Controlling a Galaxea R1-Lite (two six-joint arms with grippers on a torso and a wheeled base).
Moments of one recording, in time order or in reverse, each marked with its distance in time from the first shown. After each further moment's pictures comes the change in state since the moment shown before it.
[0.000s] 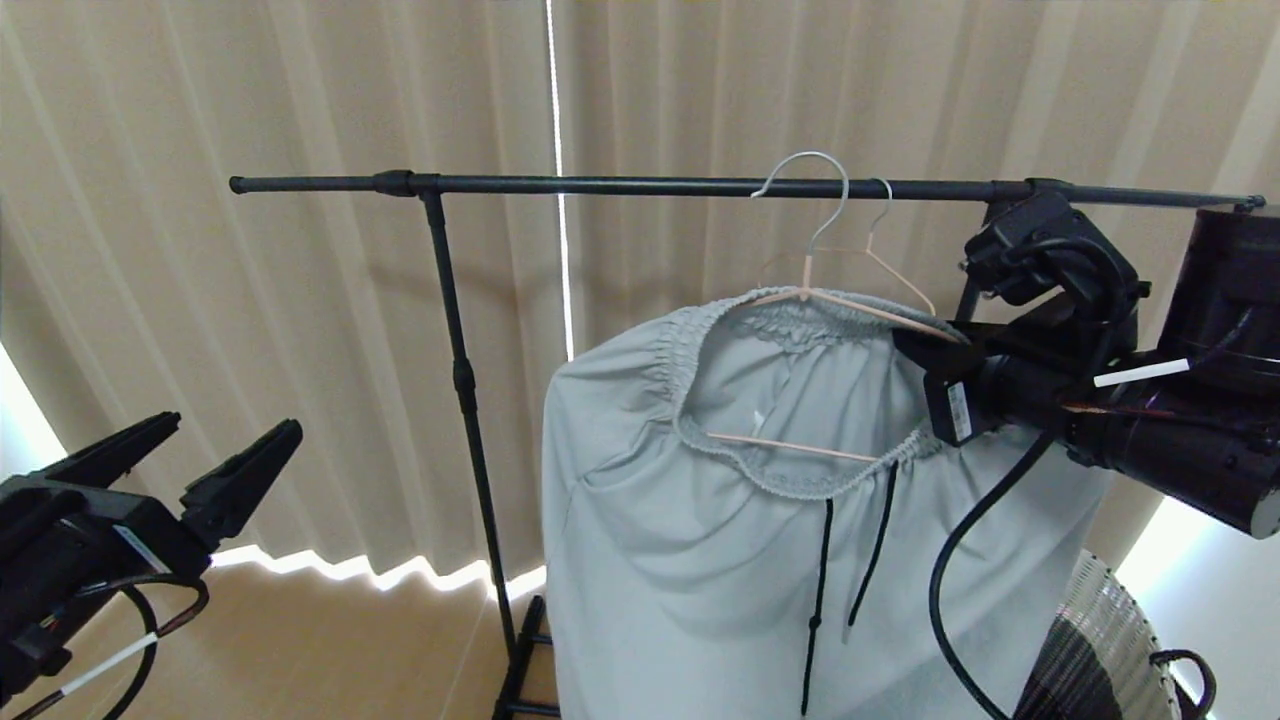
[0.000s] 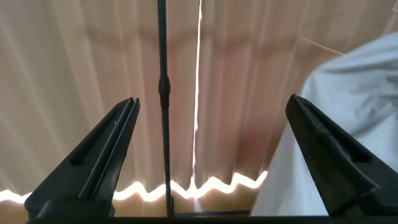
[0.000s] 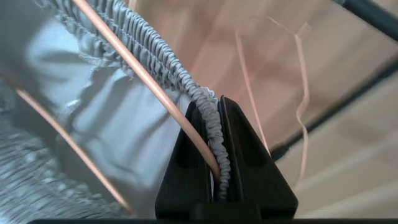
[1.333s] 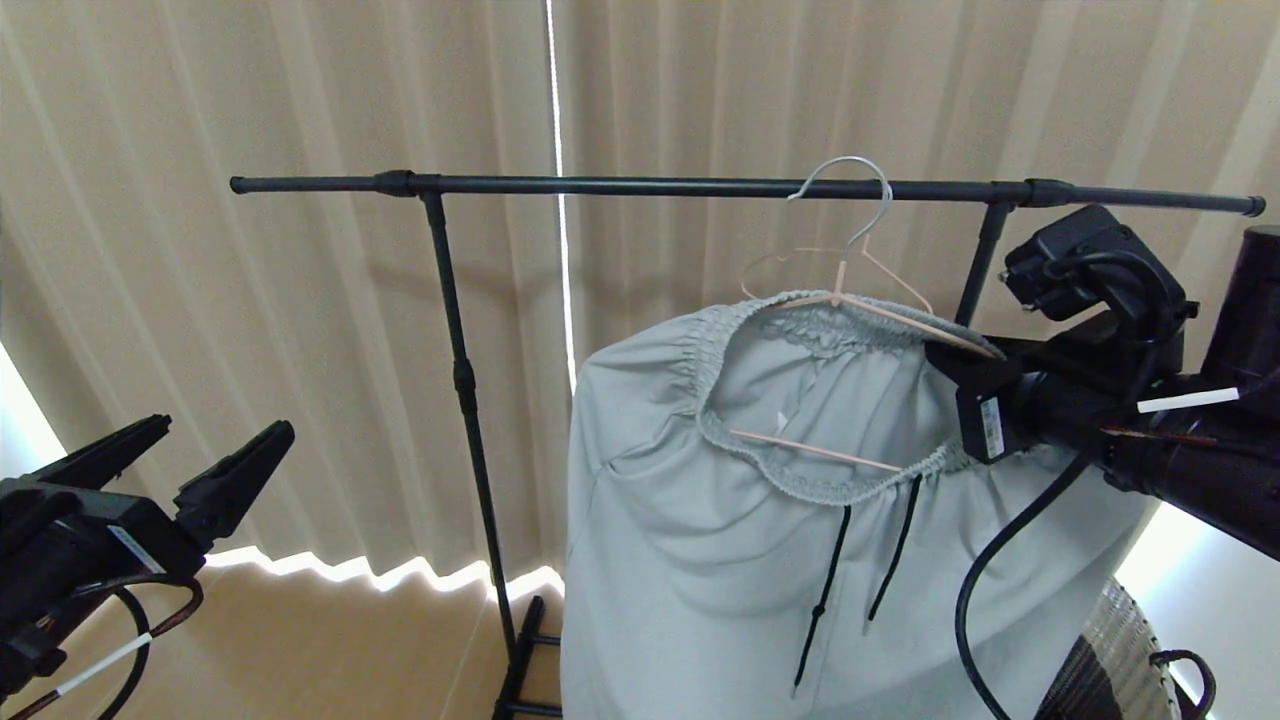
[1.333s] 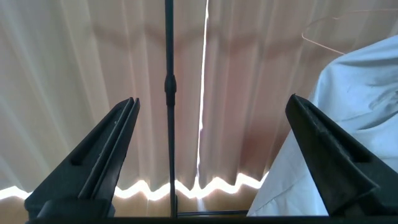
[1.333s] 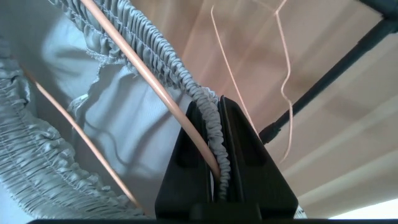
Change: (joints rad) left arm 0.025 0.003 0.006 -0.003 -0.002 0.002; right arm -0.012 -0.058 0.064 0.003 -0.056 0.027
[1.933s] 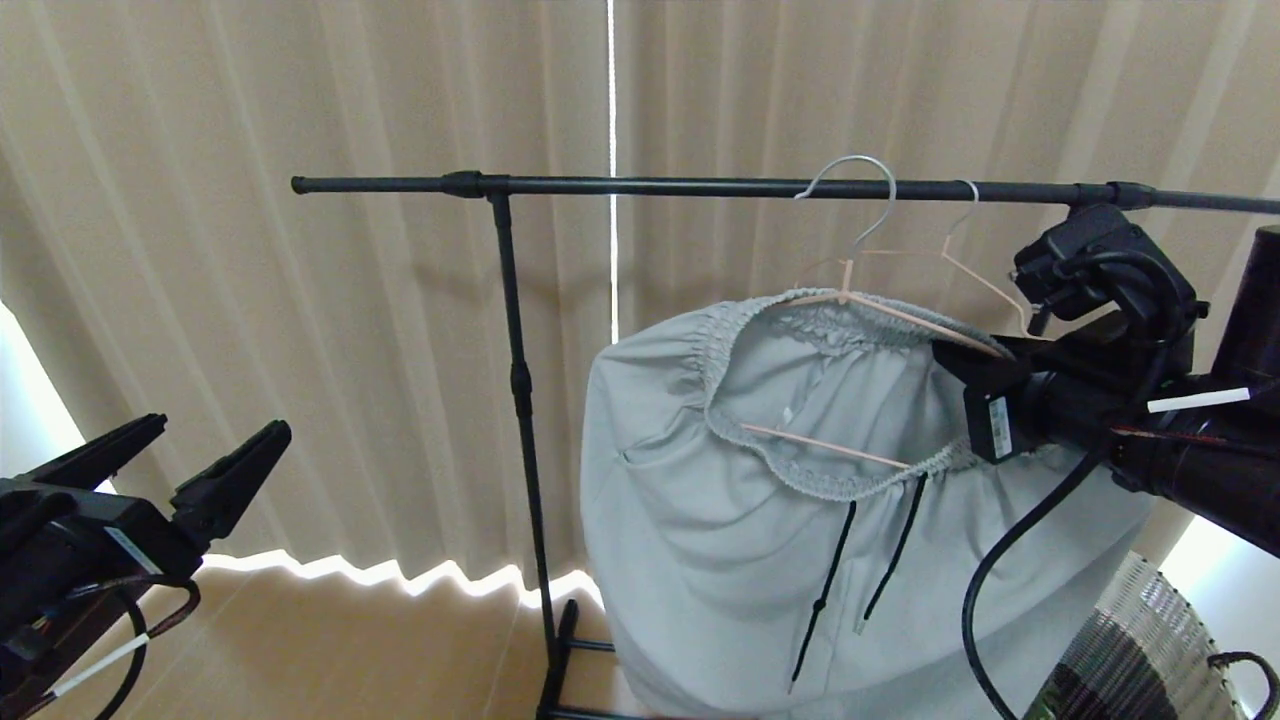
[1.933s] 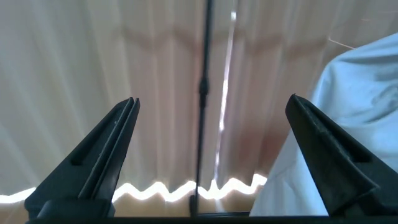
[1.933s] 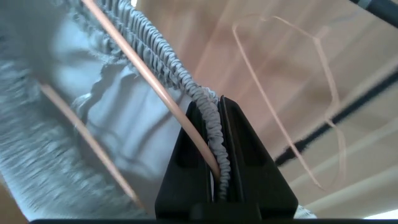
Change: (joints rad) left arm 0.001 -0.005 0.004 -0.005 0.001 0.008; right arm -0.001 -0.009 0.008 0.000 0.000 -0.001
